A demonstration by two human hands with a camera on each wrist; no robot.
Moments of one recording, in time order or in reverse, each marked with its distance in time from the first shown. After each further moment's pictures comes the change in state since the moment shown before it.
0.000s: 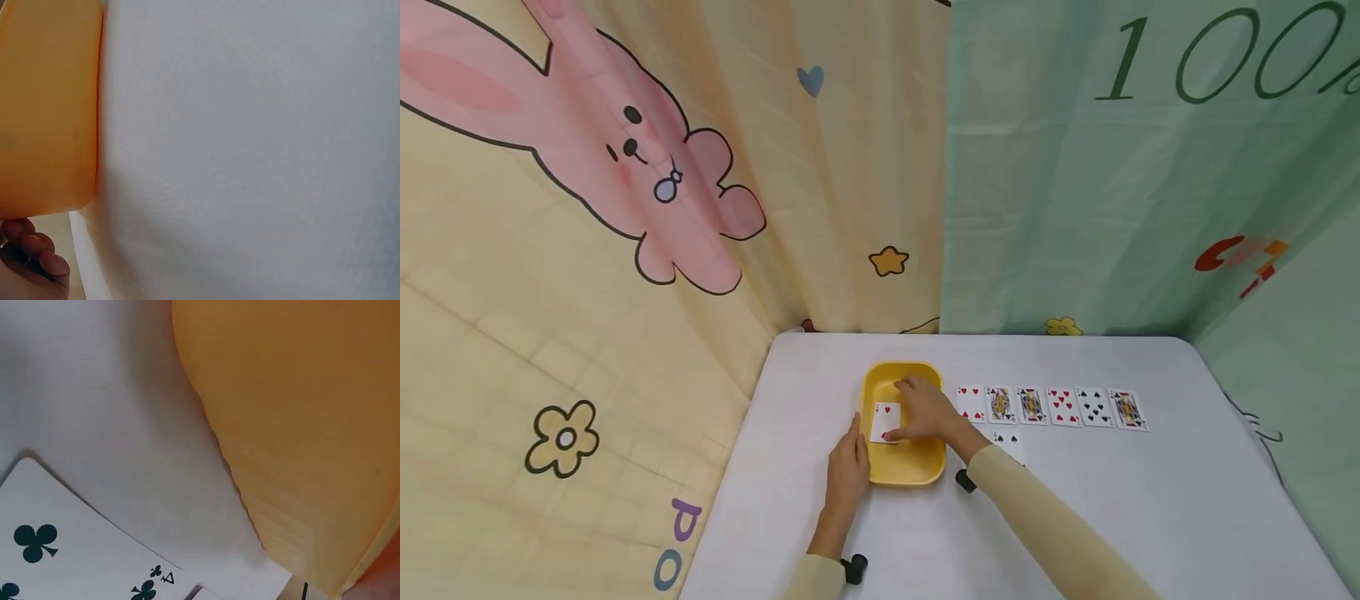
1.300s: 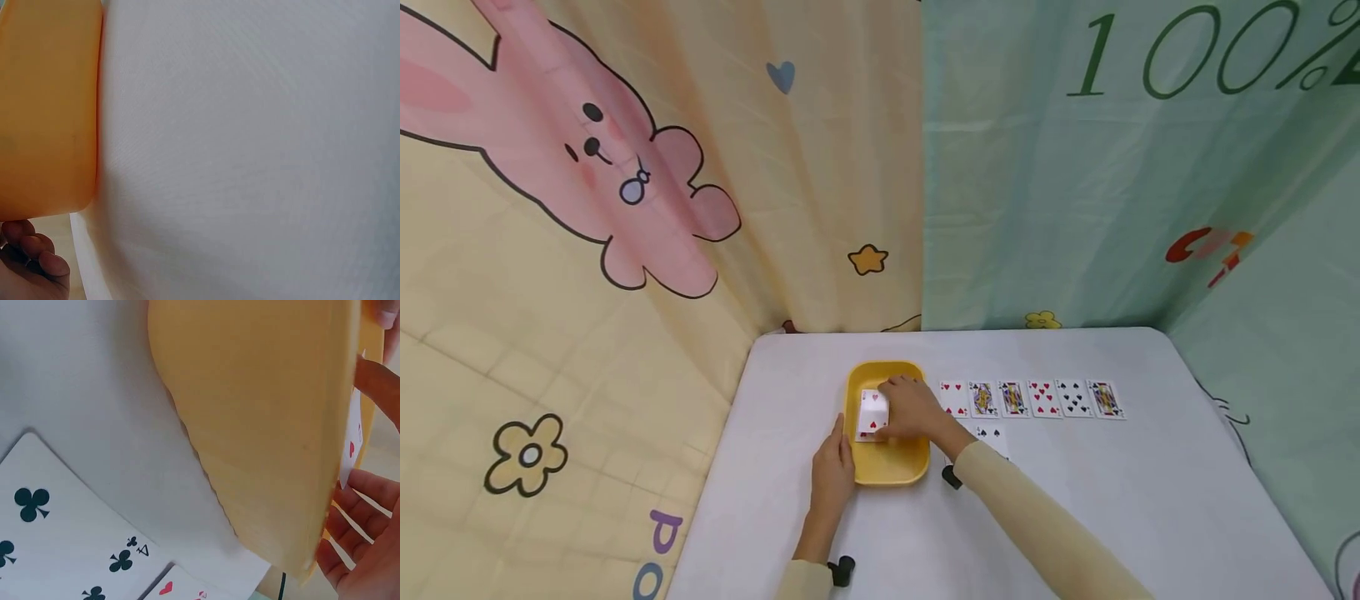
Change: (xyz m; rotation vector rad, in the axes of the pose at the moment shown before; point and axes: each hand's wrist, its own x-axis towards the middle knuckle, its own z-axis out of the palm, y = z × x) left_hand 0.002 -0.001 0.003 0.007 0.012 0.020; right_hand -0.003 -0.009 -0.013 -0.100 -0.015 0.039
